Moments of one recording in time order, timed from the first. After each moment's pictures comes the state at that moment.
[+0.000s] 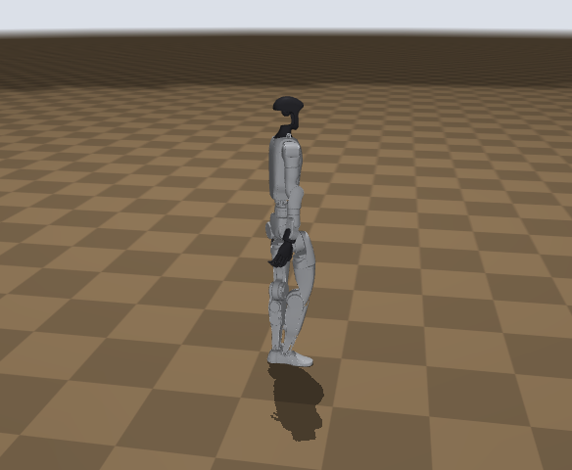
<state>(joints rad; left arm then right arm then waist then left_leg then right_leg) 0.00 0.16 0.30 1.41 0.50 0.11 -0.10 -0.05 -0.13 0.07 1.60 -0.50 0.27 0.22 -0.22 -0.06 0.08 0.13 0.01 0.82 0.09 -0.20 0.16 -0.01 -0.05 -0.57 0.23 -0.17 0.02</state>
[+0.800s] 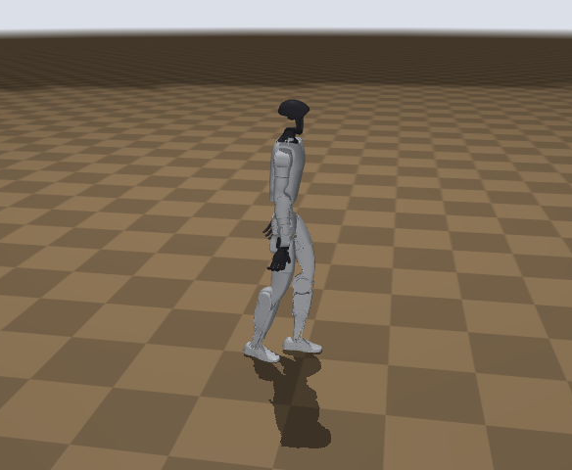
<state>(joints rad) 0.10 0.10 0.31 1.50 0.71 0.17 -0.21 -0.06 -0.13 0.10 1.41 -0.50 0.19 0.24 -0.05 0.00 0.10 -0.25 -0.14 0.23 0.33 -0.01 0.14 0.21 -0.02 -0.34 0.05 -0.24 0.03</state>
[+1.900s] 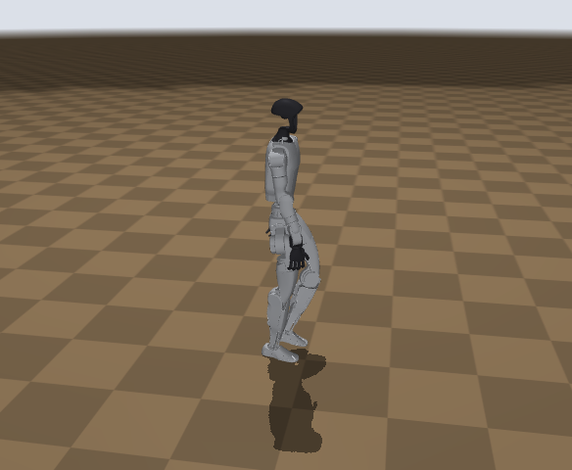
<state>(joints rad) 0.12 0.12 0.26 1.44 0.60 0.11 -0.19 -0.22 -0.10 0.05 1.36 -0.44 0.20 0.21 -0.08 -0.02 0.12 -0.32 -0.02 0.47 0.82 -0.13 0.26 0.09 -0.02 -0.32 0.06 -0.15 -0.06</state>
